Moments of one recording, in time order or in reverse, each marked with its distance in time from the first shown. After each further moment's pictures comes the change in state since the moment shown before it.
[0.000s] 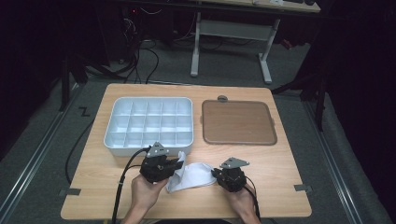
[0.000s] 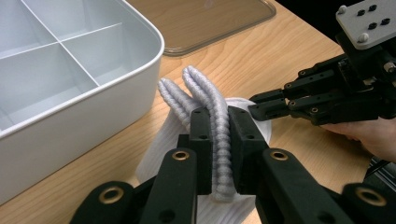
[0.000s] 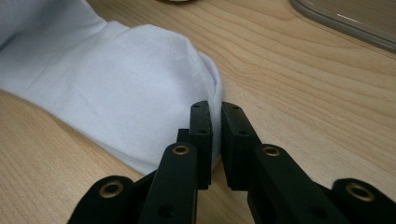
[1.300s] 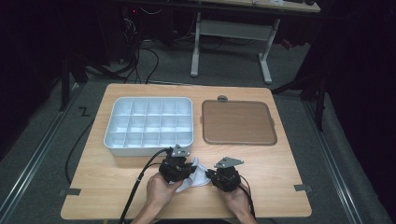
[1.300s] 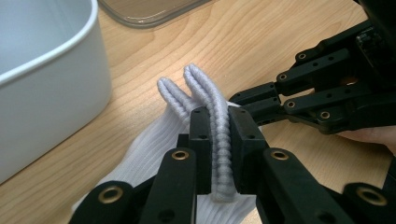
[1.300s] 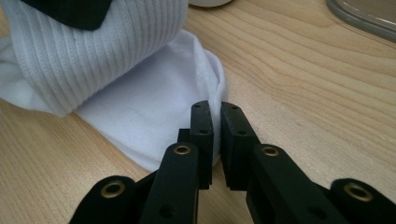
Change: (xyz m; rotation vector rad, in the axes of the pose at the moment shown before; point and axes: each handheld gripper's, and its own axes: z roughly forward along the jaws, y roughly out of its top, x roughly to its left) left arm -0.010 -0.028 0.046 0.124 0.028 0.044; right arm 0.008 0.007 0.009 0.001 0.070 -0.004
